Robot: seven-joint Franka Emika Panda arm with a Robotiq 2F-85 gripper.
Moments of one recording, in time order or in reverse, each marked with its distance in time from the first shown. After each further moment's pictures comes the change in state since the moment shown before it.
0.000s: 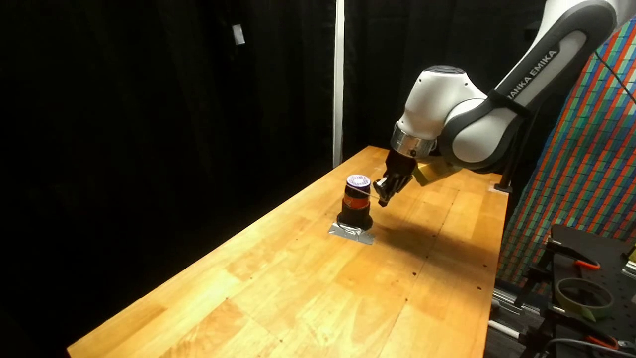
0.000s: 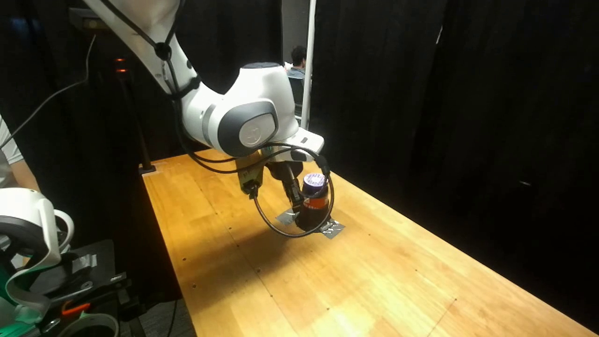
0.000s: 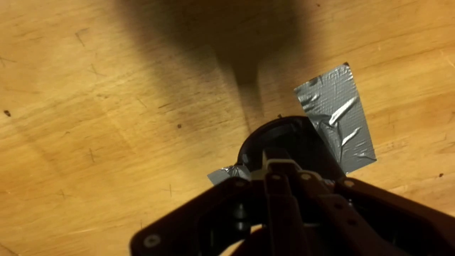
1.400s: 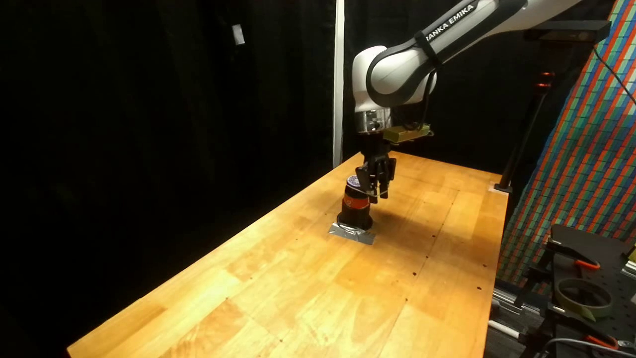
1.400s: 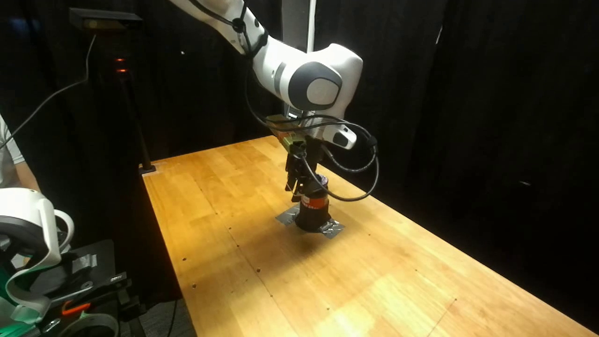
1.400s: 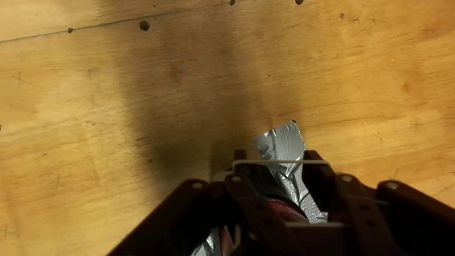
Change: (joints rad) arm -0.155 0.190 0.138 0.550 0.240 -0.851 -0.330
